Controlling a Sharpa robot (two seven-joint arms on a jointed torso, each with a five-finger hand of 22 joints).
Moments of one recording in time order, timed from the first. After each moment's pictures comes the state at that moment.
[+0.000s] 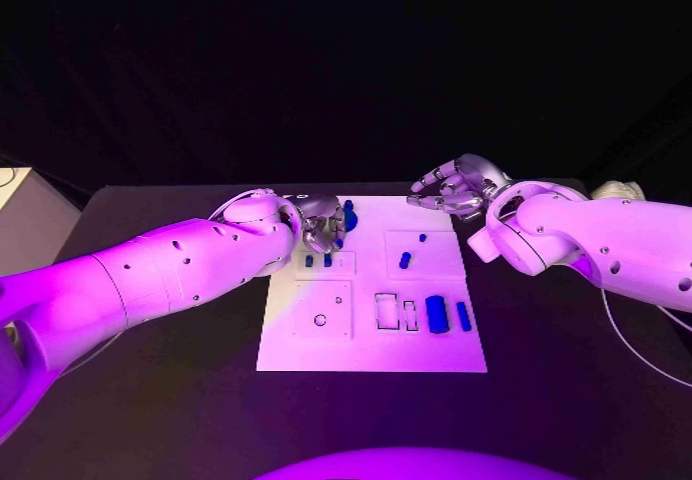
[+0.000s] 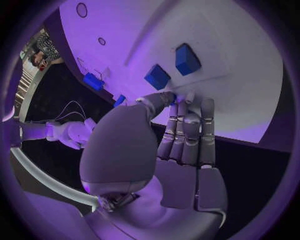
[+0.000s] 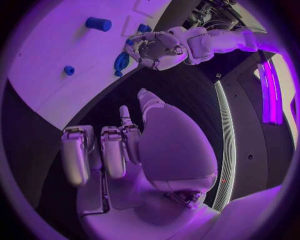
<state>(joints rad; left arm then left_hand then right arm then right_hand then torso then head) 1.27 -0.39 -0.11 1.06 -1.42 -0.09 -0.06 1.42 -0.24 0.59 0.08 0.26 0.86 0.15 0.37 0.37 0.87 0.11 0.65 0.17 1.14 0.04 1.37 0.80 0.17 0.83 0.16 1.09 0.81 1.34 -0.91 -0.14 1.54 -0.74 -0.50 -0.09 1.39 -0.16 0.18 0.28 0.22 0.91 0.16 0.15 0.35 1.46 0.08 1.44 1.31 1.47 0.00 1.55 1.31 0.01 1.47 0.10 1.51 1.31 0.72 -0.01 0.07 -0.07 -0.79</state>
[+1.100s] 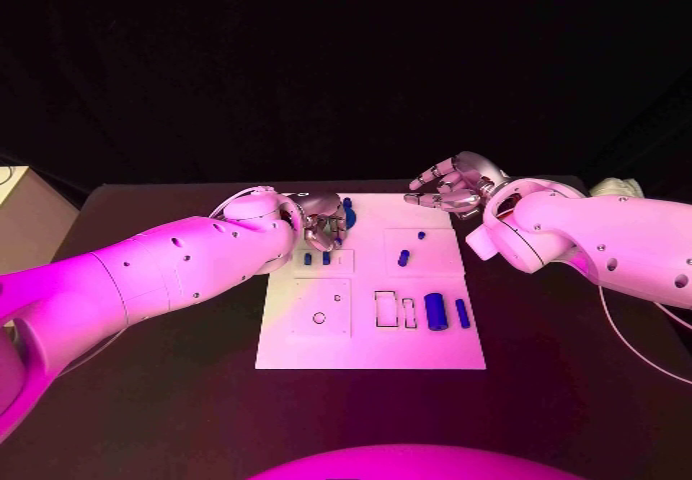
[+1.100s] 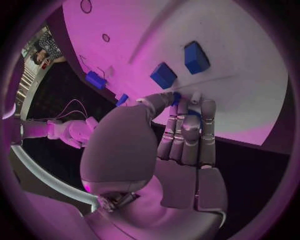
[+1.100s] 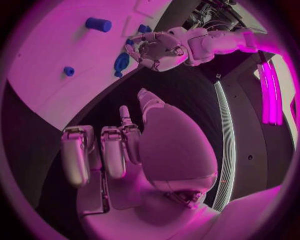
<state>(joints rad) 1.27 -0.38 -0.11 1.07 -1.41 -0.08 -0.05 1.42 -0.21 0.60 0.04 0.25 0.92 0.15 0.34 0.37 0.97 0.10 0.55 0.12 1.19 0.03 1.42 0.82 0.17 0.88 0.14 1.14 0.87 1.34 -0.91 -0.14 1.54 -0.74 -0.50 -0.09 1.39 -0.16 0.18 0.28 0.22 0.91 0.16 0.15 0.35 1.46 0.08 1.44 1.31 1.47 0.00 1.55 1.31 0.01 1.47 0.10 1.51 1.31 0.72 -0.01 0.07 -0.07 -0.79</state>
